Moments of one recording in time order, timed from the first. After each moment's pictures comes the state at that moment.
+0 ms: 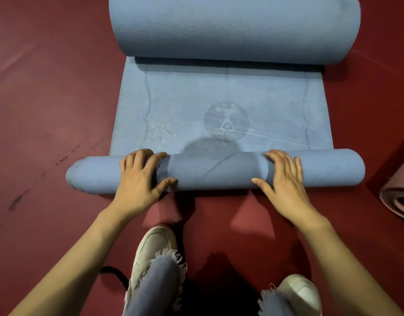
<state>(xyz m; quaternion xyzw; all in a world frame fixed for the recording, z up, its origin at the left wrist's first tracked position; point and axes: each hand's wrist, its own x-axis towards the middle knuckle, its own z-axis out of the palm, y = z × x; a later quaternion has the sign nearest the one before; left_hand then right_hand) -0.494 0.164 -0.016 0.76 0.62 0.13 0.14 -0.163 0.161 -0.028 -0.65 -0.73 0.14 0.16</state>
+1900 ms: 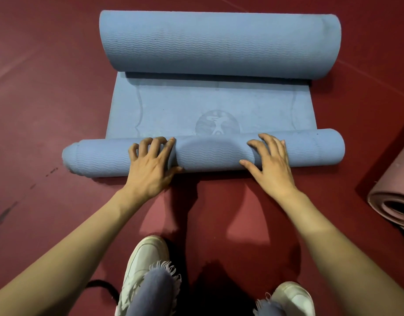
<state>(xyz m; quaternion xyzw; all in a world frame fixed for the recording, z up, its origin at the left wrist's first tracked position) -0.462 0.216 -0.031 0.80 0.59 0.09 0.03 -0.162 0.215 -0.031 -0.65 -0.73 0.12 0.19</state>
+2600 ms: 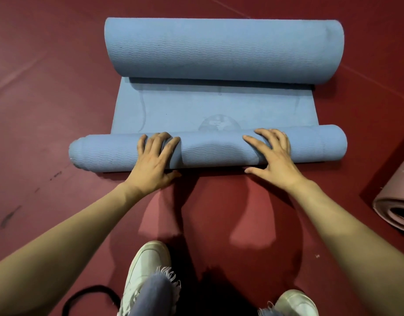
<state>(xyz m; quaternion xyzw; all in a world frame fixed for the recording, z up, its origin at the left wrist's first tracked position) -0.473 0.239 -0.043 0.84 0.53 0.11 0.06 -0.140 0.244 -0.033 -0.57 -0.80 0.14 0.16</state>
